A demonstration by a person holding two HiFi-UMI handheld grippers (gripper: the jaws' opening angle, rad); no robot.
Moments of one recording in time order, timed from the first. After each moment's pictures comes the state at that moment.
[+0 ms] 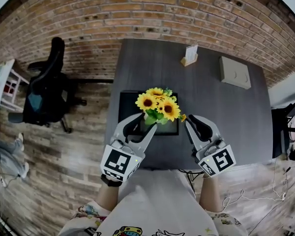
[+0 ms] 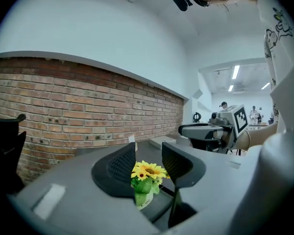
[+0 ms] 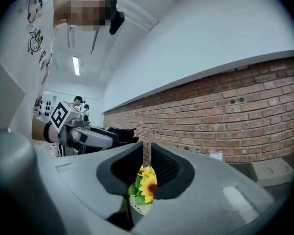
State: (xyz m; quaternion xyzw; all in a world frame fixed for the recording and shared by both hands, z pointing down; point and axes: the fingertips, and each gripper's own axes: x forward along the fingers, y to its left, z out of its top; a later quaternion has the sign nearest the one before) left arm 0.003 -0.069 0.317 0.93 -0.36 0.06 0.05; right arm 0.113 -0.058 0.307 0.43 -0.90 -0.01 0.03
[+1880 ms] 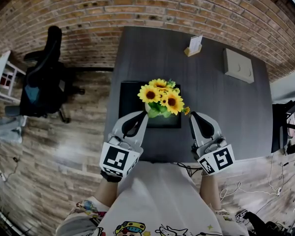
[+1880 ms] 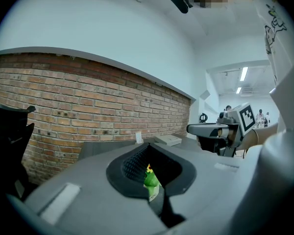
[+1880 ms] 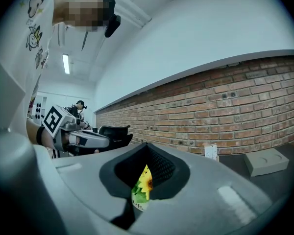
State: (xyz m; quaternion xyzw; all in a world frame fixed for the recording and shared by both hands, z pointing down) left arm -0.023 -0.076 0.340 0.91 -0.40 0.05 0.07; right arm 0.112 -0.062 0.320 0.47 -0.88 0.03 0.03
